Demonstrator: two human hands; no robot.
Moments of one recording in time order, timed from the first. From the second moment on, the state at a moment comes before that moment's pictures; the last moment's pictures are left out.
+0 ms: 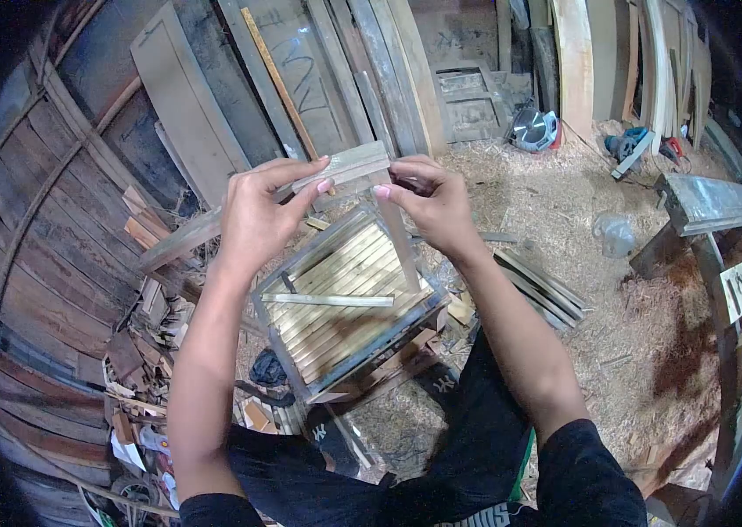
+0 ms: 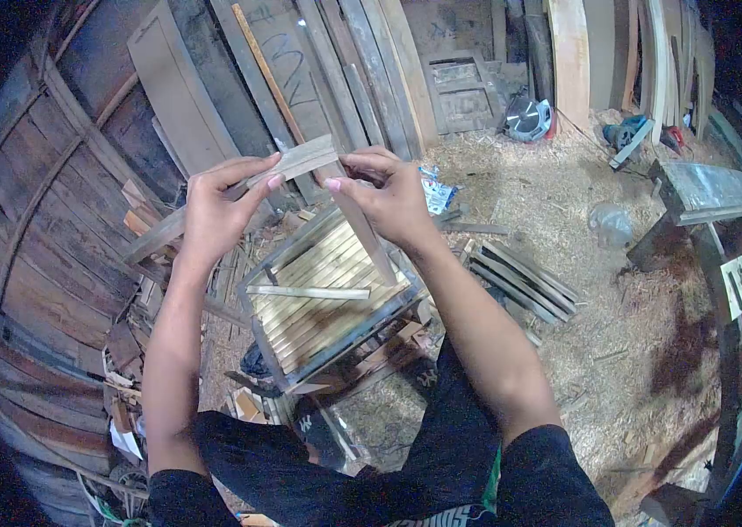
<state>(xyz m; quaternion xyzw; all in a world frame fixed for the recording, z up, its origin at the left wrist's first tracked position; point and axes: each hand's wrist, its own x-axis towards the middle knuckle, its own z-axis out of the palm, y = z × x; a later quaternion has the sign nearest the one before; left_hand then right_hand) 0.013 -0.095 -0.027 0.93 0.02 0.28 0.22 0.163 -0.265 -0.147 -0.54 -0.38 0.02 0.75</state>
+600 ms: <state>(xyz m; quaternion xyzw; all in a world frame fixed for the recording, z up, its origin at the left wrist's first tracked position) 0.037 -0.110 -0.016 0.96 -0.06 0.26 0.12 0.170 -0.261 -0.155 -0.53 -0.39 -0.02 0.75</state>
